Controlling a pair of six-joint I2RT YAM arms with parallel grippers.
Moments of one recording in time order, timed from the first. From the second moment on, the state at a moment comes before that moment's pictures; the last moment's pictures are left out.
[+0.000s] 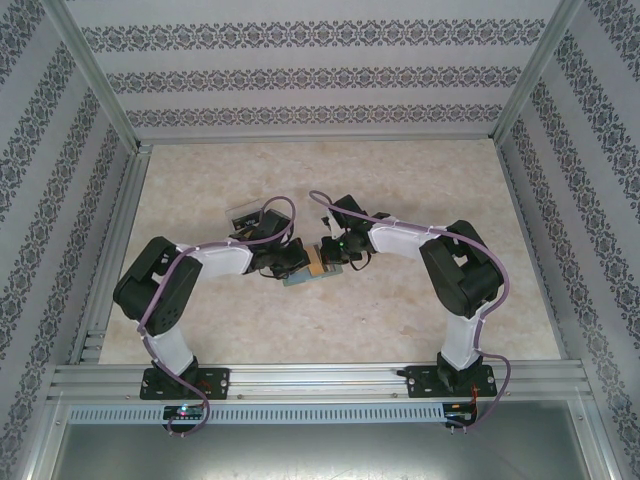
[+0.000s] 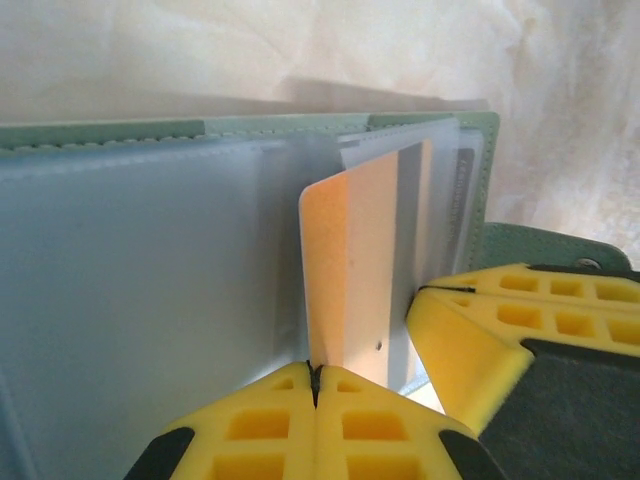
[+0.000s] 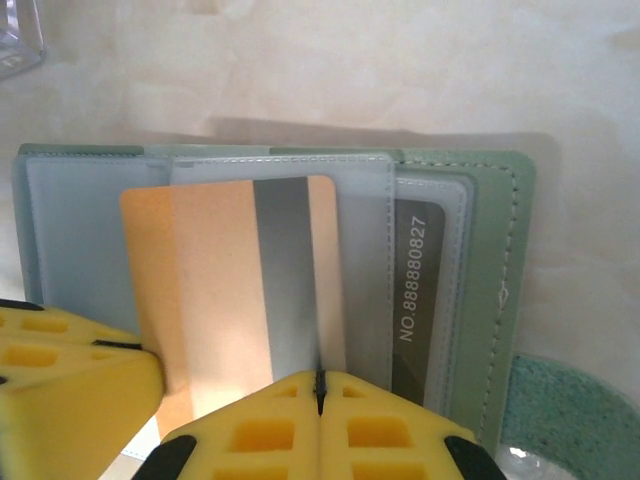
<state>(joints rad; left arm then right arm) -0.53 1.74 0.89 -0.09 0.35 -1.00 0.58 1.89 1.13 -0.38 -0.32 0.45</state>
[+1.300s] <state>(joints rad) -0.46 1.42 1.15 -0.73 0.08 -0.47 0.54 1.71 1.12 -0.39 -0.25 0.44</state>
